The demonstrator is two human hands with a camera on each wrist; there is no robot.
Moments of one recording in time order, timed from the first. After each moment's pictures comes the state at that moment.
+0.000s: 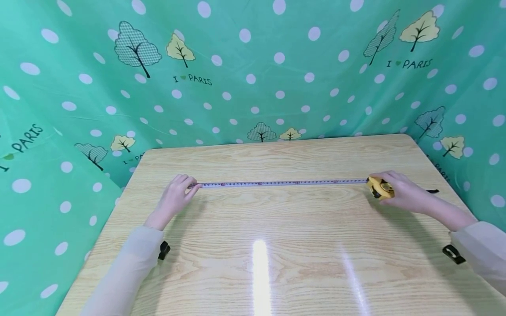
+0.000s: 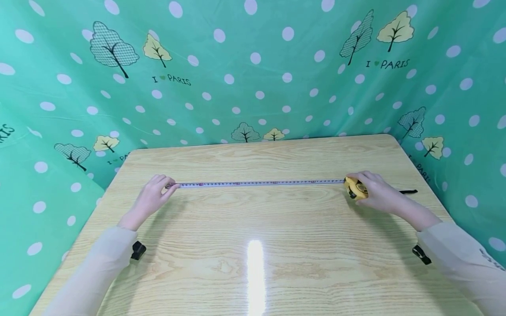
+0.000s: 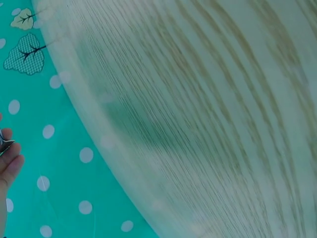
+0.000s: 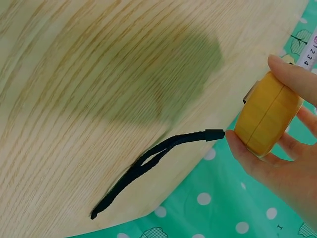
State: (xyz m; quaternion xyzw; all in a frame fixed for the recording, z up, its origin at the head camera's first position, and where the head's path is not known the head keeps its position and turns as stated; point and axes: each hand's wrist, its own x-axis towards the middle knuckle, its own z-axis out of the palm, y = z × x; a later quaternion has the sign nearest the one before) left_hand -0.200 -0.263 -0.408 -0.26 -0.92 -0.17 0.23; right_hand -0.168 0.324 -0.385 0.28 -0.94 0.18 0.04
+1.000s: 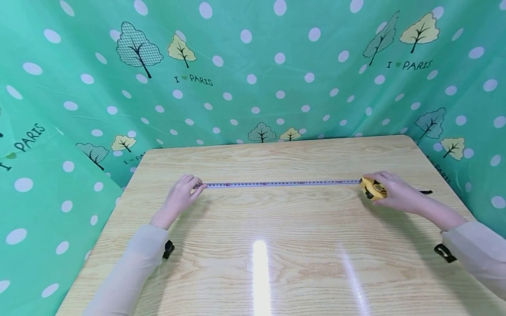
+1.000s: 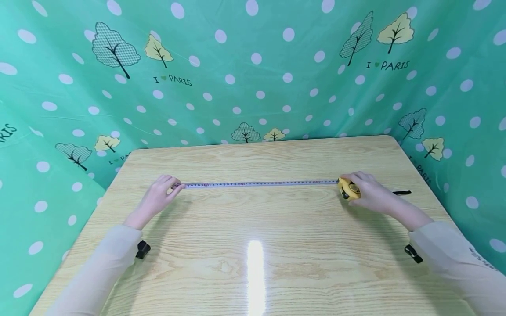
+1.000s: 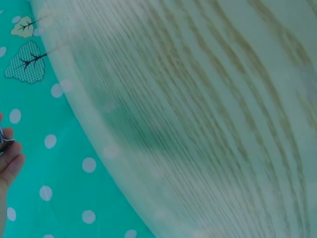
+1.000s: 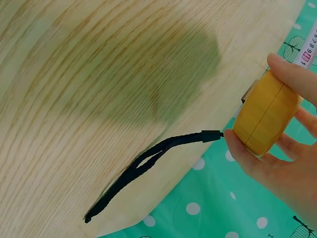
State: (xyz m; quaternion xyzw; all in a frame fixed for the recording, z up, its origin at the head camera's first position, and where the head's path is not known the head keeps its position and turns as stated) left_hand -0.203 -0.252 -0.411 -0.28 -0.92 -0.16 0.24; right_hand -0.170 0.310 -0.384 0.28 -0.94 0.18 0.02
